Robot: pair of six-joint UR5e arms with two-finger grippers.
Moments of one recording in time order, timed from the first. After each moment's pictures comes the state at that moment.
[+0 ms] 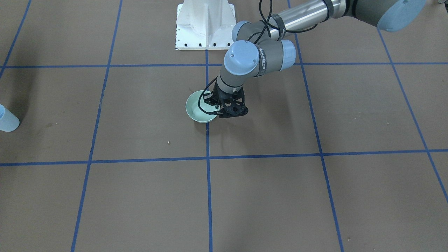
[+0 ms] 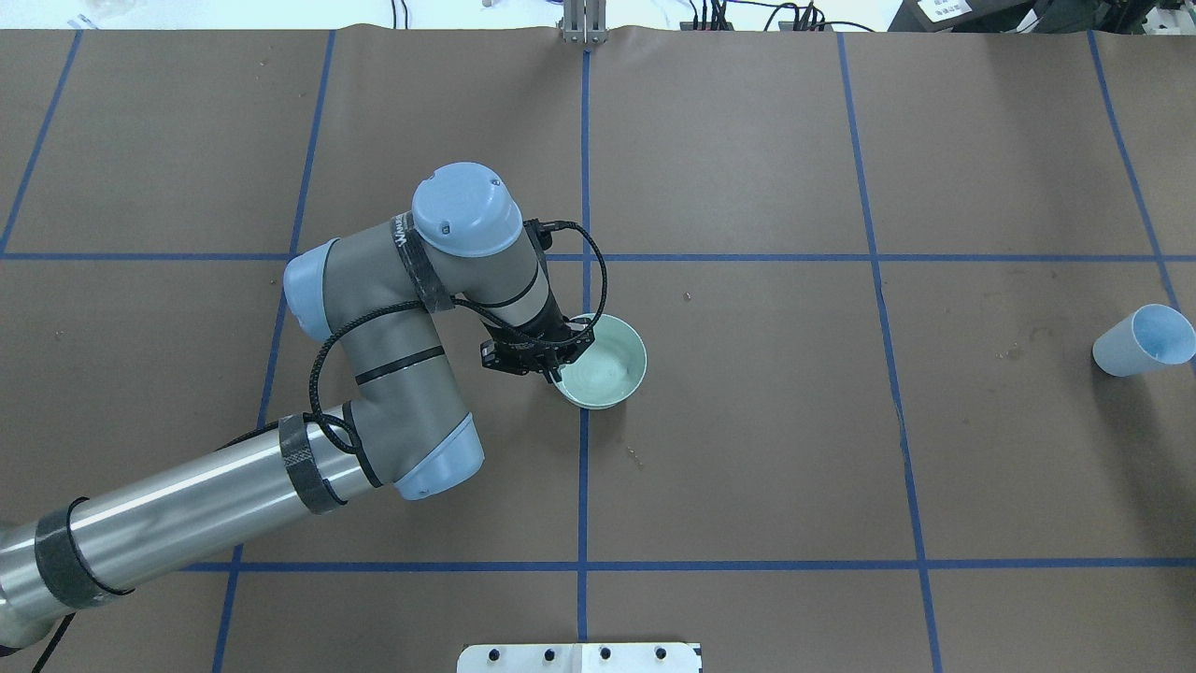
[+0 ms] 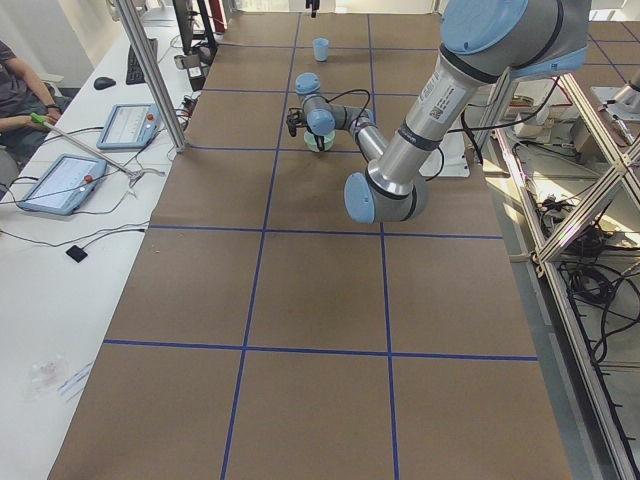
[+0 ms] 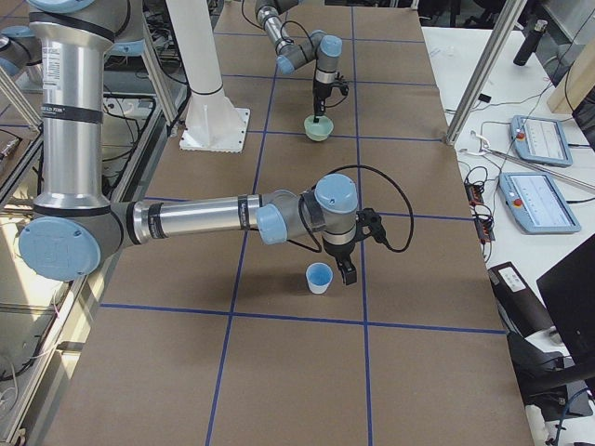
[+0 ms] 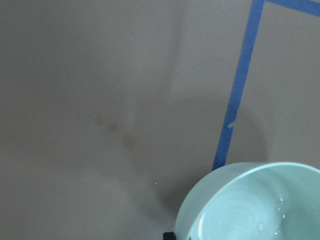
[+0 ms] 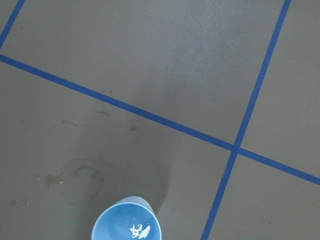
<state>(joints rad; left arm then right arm) -0.55 -2.36 -1.42 -1.79 -2.12 -1.41 1.43 -1.65 1.77 -1.38 2.31 -0.04</state>
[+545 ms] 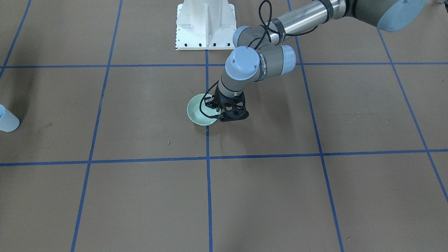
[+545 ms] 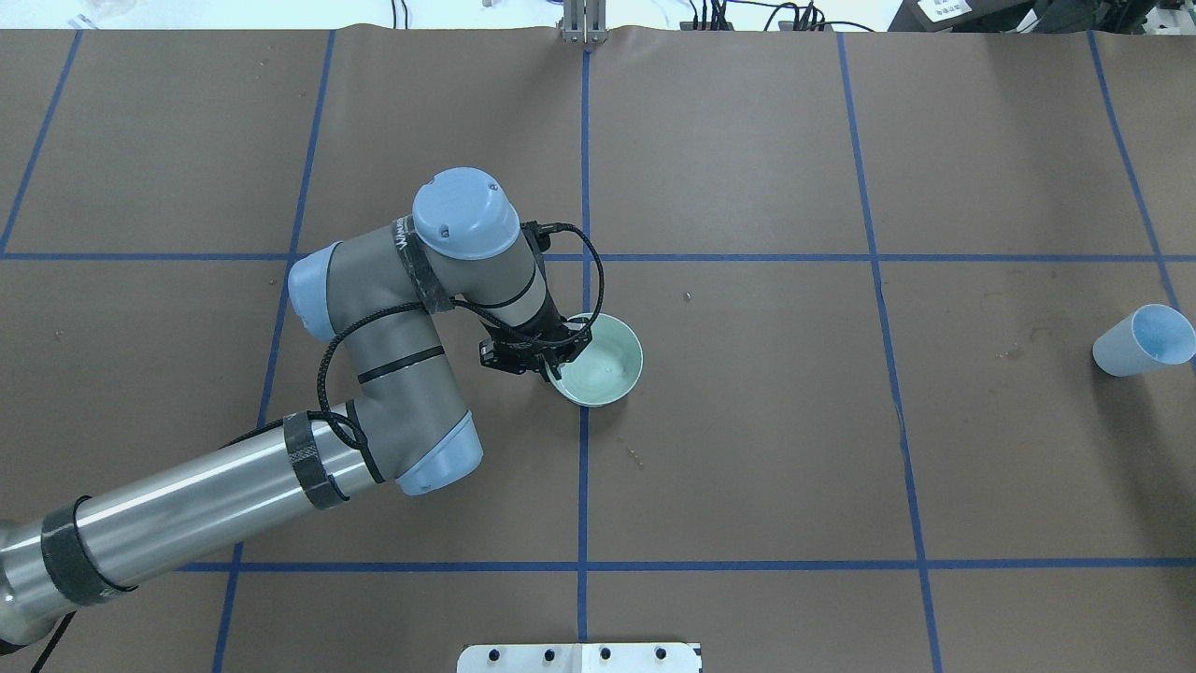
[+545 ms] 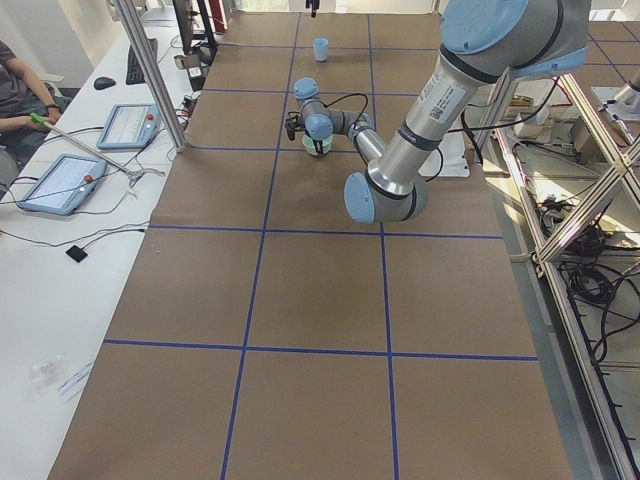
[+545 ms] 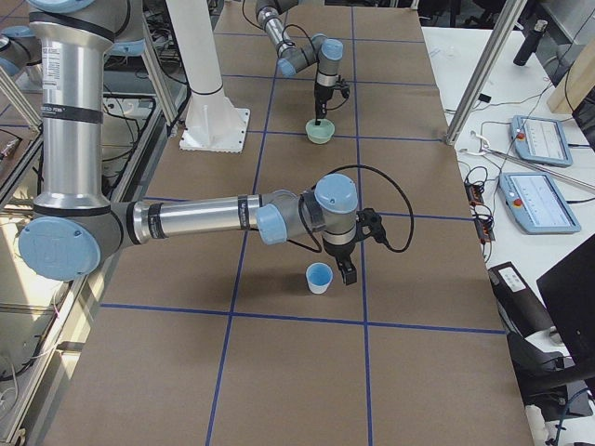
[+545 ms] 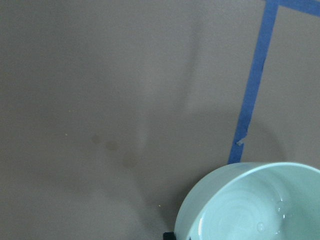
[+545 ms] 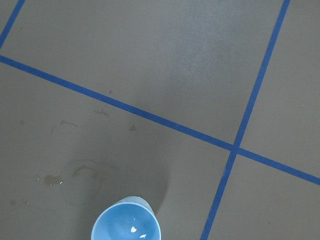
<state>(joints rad) -0.55 -2.36 -1.39 -1.83 -2.12 -1.40 1.44 -1.65 1.77 -1.38 2.31 -0.04</state>
